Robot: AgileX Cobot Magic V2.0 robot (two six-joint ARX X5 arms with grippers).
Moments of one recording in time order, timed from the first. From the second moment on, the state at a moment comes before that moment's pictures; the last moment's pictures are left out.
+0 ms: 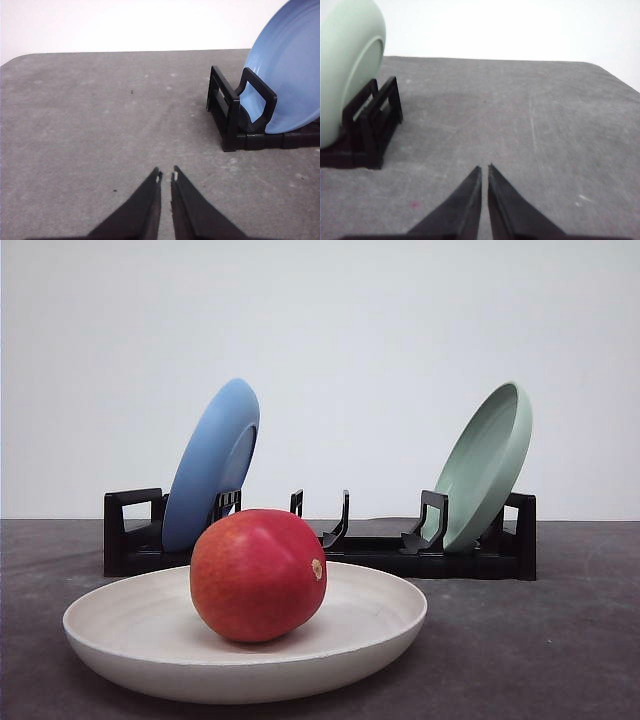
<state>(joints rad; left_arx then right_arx) 0.01 0.00 0.02 -0.18 0.07 0.03 0.01 0.01 0.01 -0.12 0.06 0.02</state>
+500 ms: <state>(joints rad) 0.01 0.00 0.02 -0.18 0.07 0.03 0.01 0.01 0.01 -0.12 0.00 0.02</state>
